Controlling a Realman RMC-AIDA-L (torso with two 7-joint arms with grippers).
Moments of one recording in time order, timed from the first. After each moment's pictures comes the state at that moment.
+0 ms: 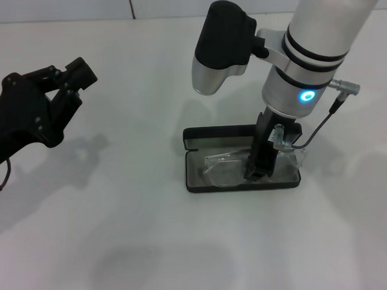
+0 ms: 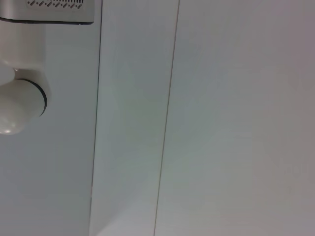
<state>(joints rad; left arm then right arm) -0.22 -2.07 0.94 0.68 1.25 1.69 -1.11 1.13 2.03 -1.79 -0.85 -2.28 -1.44 2.47</state>
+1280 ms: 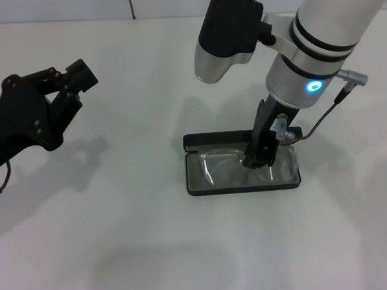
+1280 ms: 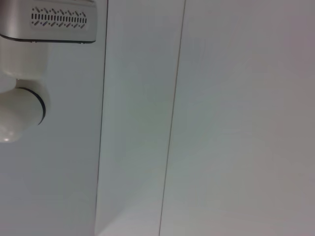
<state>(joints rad) -0.22 -2.07 0.94 0.68 1.25 1.71 -1.11 1.06 2.03 -1.74 -1.03 -2.36 -1.50 2.51</state>
